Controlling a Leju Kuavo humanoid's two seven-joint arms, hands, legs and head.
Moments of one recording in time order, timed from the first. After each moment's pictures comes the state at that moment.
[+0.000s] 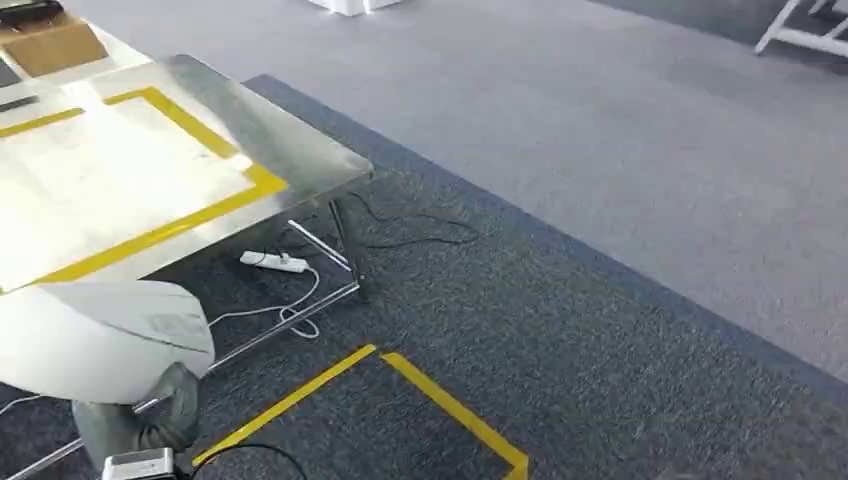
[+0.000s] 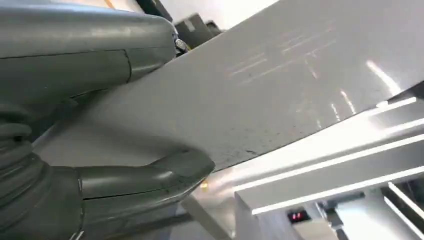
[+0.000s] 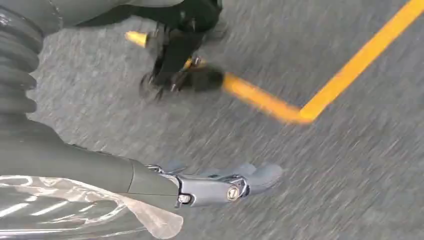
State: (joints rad) left arm 0.34 -0.20 -0.17 -1.78 -0.56 0.70 -0.59; right arm -0.01 0.10 -1.18 -0.26 0.87 0.09 -0.59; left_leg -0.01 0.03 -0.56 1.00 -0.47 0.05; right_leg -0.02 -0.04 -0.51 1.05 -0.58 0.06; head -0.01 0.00
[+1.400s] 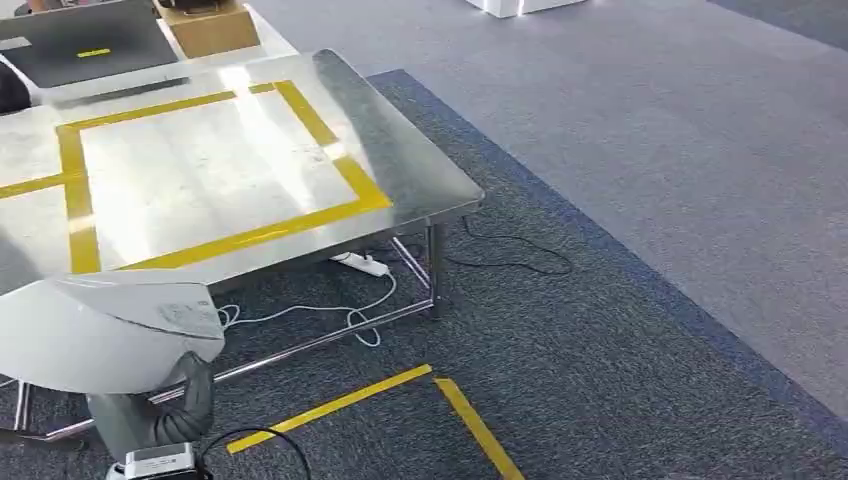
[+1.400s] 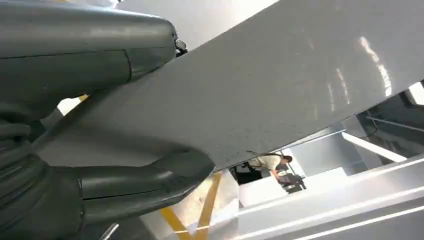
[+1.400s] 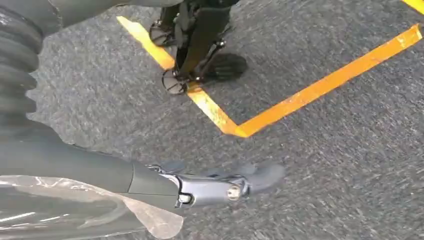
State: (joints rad) left arm 0.30 -0.25 -0.15 -1.76 -0.59 0.70 -0.67; right arm 0.00 0.09 -1.23 -0.28 0.94 0.10 -0.59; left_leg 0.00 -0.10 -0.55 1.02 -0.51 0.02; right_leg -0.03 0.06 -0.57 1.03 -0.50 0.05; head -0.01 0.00
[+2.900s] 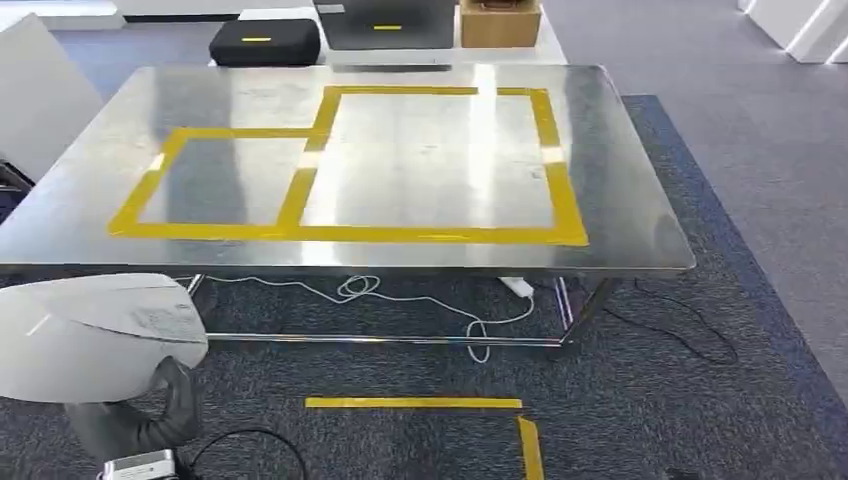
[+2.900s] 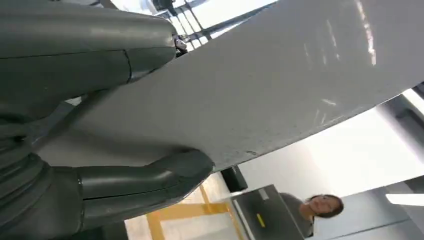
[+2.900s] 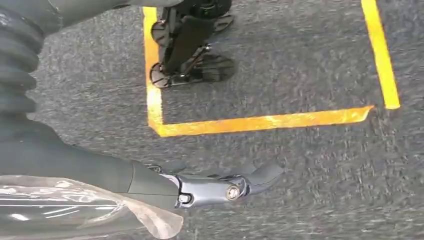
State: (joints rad) left arm 0.31 -0.26 -0.13 -1.78 -0.57 0.70 -0.68; right arm -0.01 0.10 -1.29 -0.28 1.01 0.12 -0.60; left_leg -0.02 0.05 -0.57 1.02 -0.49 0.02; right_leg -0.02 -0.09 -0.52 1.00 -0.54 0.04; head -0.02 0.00
